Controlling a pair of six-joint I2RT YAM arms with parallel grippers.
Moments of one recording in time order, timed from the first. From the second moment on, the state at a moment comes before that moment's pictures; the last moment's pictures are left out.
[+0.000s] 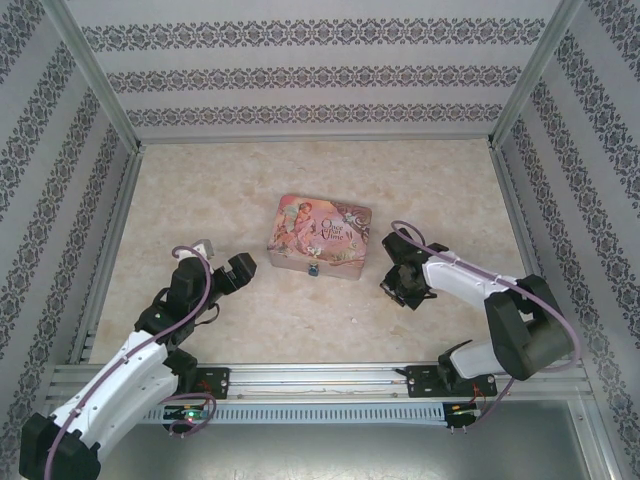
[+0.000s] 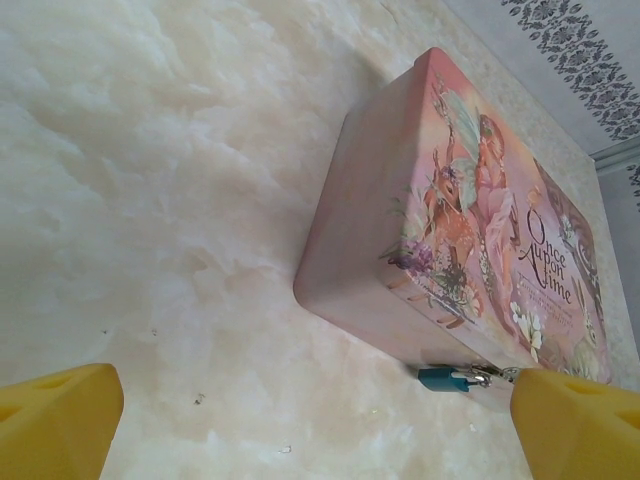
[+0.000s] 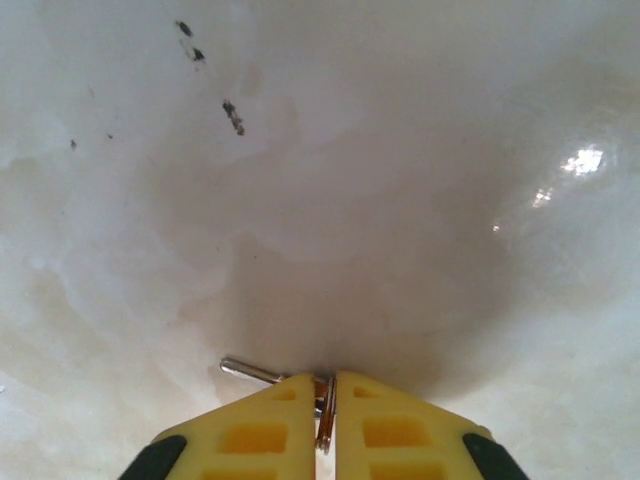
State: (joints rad) left arm -0.39 0.63 0.34 -0.26 -0.02 -0.84; right arm 0.44 1.41 0.68 -0.70 -0.05 1.22
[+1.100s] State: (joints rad) left arm -0.50 1.00 0.72 -0.05 0.39 -0.82; right arm 0.51 0.97 0.47 0.14 -0.20 1.30
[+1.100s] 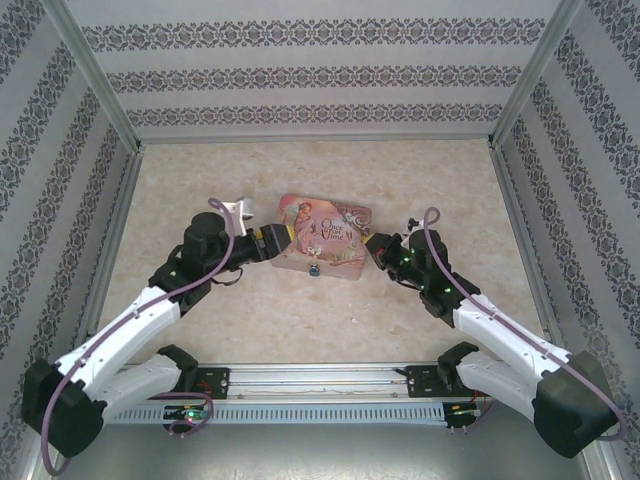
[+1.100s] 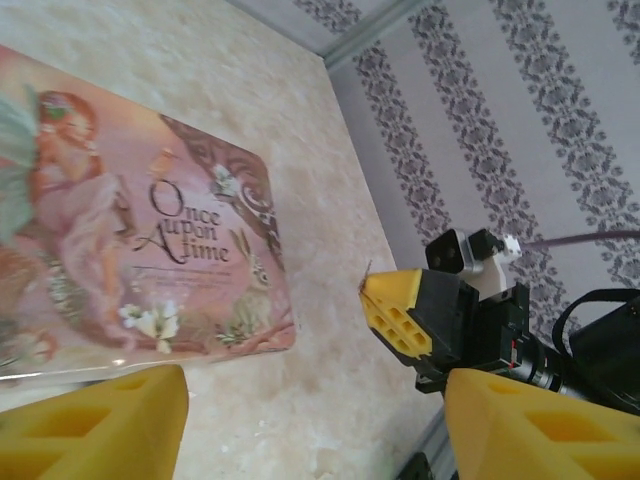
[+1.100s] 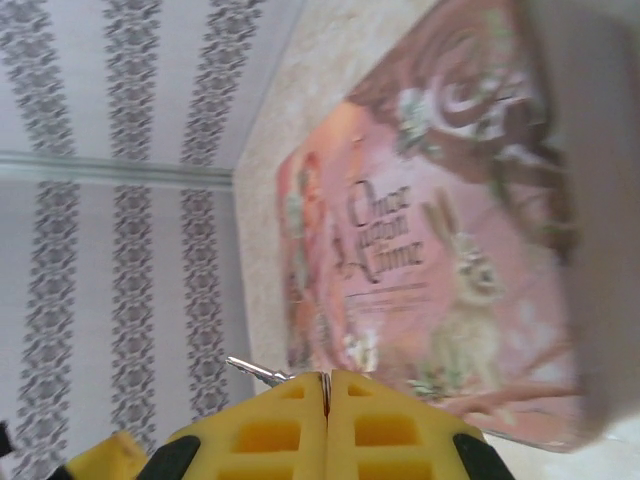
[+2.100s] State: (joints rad) left arm -0.63 1.36 0.90 0.07 0.44 -0.77; right arm 0.67 1.09 0.51 0.37 -0.23 1.30
